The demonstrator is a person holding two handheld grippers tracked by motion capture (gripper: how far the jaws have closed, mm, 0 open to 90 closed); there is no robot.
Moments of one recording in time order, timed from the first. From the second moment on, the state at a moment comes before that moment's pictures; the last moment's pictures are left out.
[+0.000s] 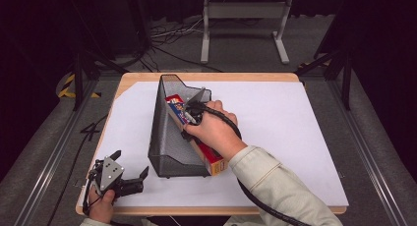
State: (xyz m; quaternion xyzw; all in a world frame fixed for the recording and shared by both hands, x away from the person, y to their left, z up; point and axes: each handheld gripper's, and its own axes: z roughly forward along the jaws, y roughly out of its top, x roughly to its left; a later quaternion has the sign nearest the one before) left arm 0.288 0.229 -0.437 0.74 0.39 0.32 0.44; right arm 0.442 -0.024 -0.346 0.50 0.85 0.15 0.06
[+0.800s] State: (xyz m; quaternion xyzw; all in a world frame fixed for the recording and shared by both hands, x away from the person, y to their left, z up) left arm 0.289 0.227 -0.438 0.74 0.39 0.32 0.44; right arm 0.438 -0.031 -0.335 0.49 0.84 0.20 0.10
